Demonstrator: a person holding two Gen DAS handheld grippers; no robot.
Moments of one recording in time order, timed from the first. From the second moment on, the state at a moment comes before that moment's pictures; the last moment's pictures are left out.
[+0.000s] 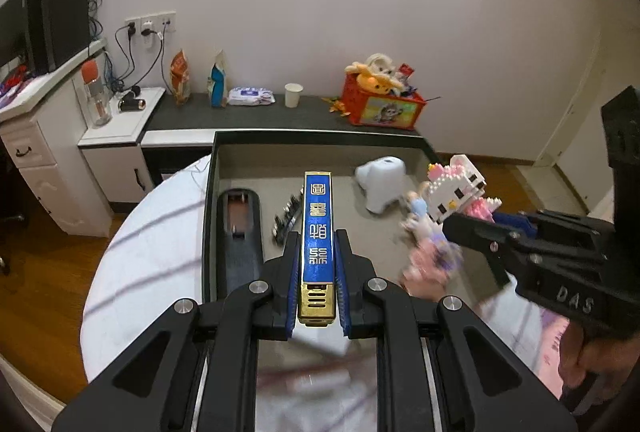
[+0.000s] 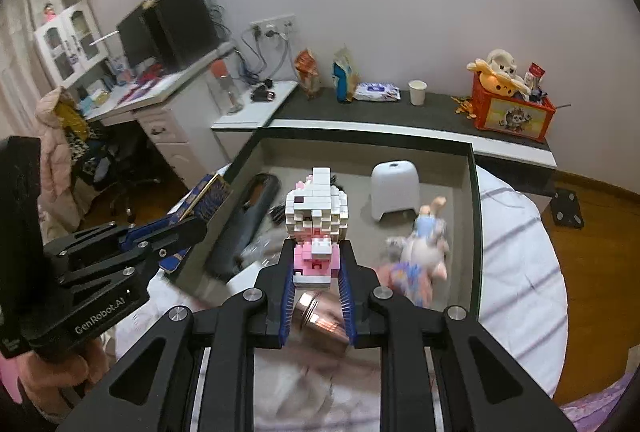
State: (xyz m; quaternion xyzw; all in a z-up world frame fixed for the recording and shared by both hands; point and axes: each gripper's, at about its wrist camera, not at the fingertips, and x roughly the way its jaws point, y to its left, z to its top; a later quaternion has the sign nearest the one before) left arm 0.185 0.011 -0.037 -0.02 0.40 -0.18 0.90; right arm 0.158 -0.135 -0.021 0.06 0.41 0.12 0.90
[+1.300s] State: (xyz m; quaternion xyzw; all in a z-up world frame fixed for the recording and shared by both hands) left arm 0.120 0.012 0.003 0.02 0.38 -0.12 0.92; right arm 0.080 -0.169 -0.009 0.11 0.37 0.06 0.92
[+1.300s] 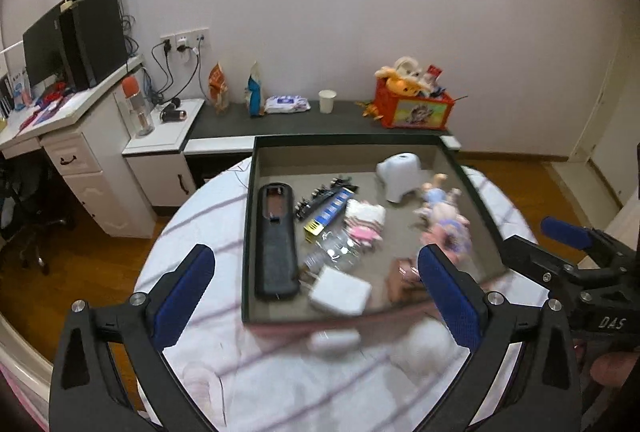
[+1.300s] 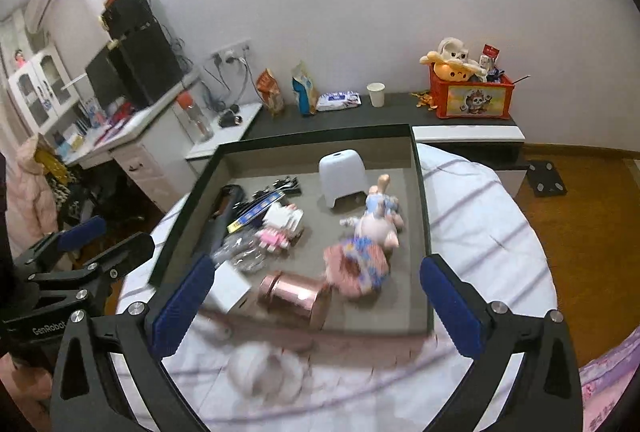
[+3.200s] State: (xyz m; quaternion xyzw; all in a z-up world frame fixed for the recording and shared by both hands) left arm 0.034 0.052 -0.061 0.01 0.44 -0.05 0.90; right arm 0.015 -0.122 -0.081 0.06 0.43 0.06 0.90
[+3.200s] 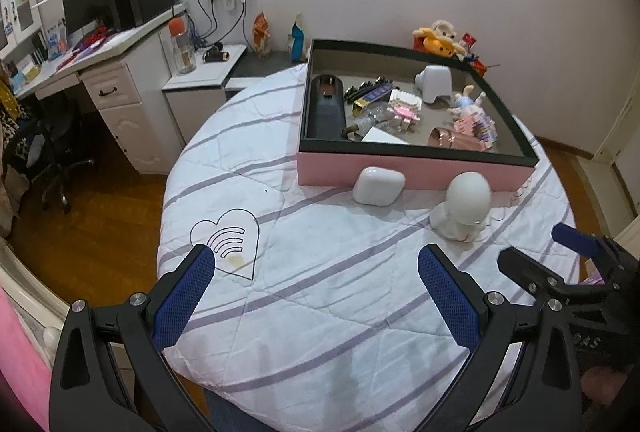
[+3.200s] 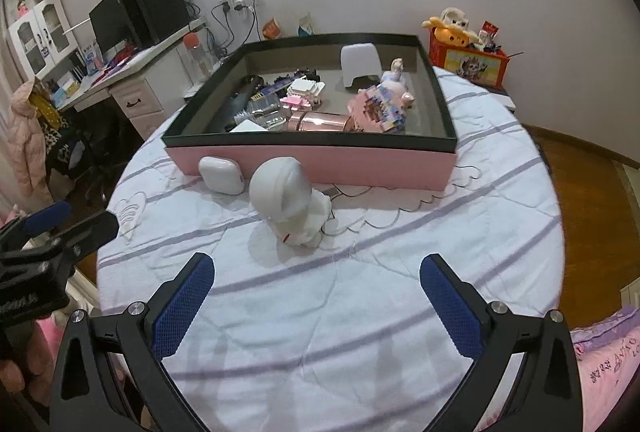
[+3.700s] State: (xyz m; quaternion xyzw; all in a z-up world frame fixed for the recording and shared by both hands) left arm 0.072 0.047 -0.093 0.01 0.48 -0.04 0.88; right arm 0.066 -0.114 -0.115 0.06 0.46 0.07 0.88
